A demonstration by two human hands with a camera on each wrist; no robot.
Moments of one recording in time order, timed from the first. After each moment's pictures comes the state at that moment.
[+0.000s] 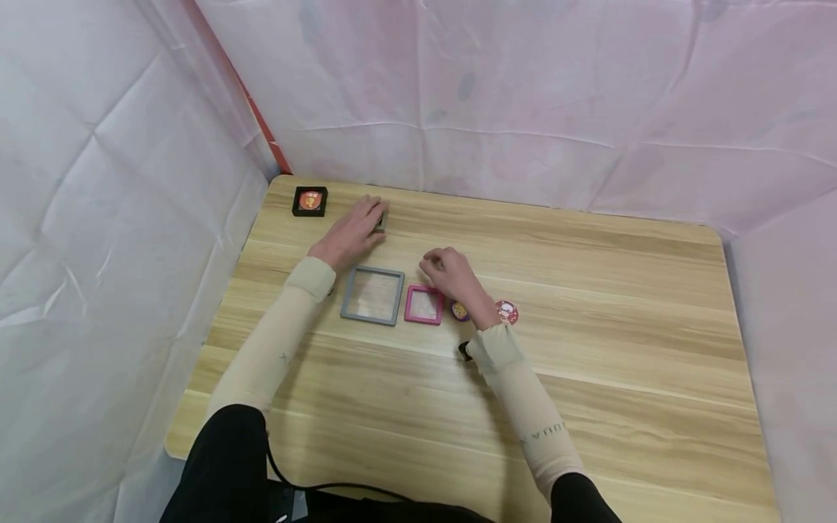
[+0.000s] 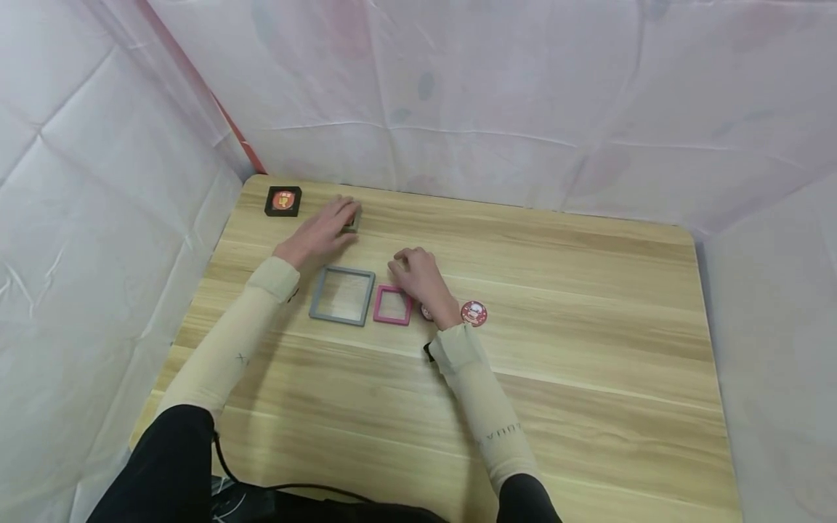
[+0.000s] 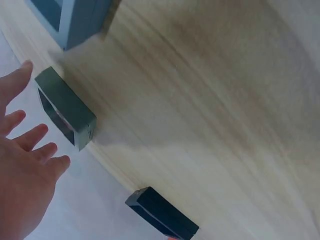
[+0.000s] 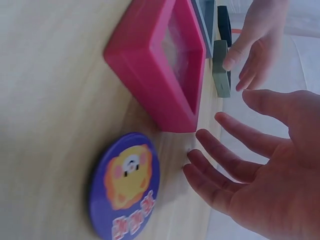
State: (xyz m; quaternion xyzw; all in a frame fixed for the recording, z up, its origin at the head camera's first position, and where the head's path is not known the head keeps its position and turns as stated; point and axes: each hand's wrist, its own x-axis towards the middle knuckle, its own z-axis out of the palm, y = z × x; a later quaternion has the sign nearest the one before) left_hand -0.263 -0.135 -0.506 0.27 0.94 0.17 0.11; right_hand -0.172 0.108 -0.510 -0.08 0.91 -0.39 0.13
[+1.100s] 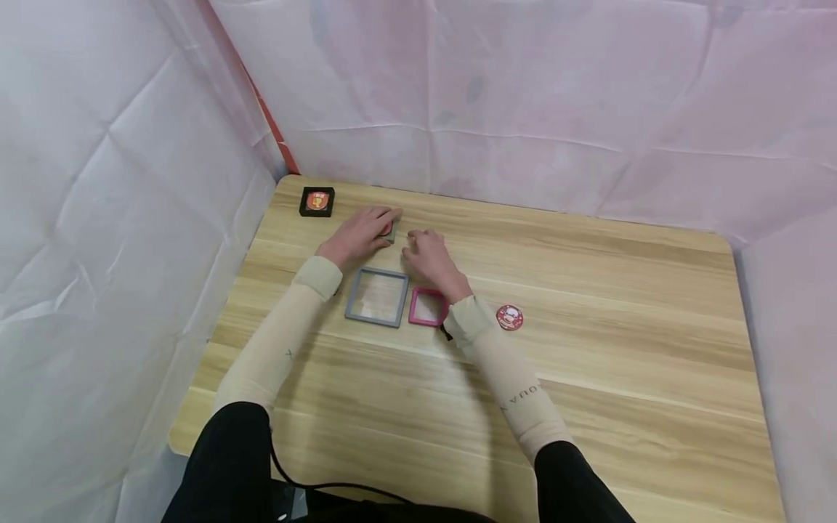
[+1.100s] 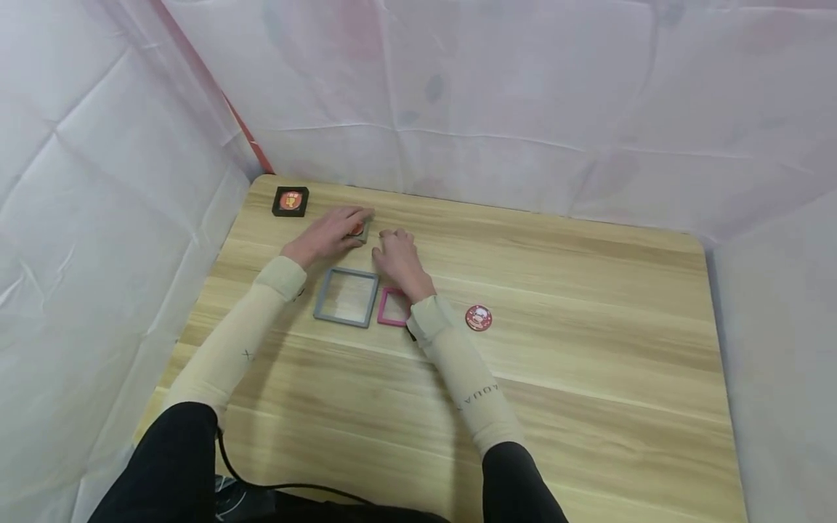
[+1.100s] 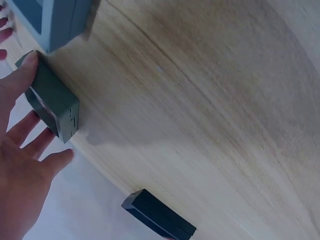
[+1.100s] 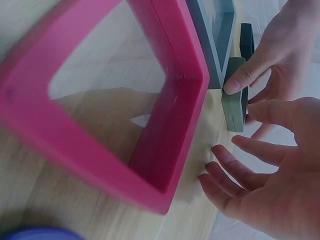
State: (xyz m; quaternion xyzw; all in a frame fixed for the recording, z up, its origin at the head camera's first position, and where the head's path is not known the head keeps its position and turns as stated) left_hand -0.265 -0.139 -0.516 0.32 0.93 0.18 0.09; right_hand -0.216 0.061 -0.511 -0.10 0.93 -0.34 0.15
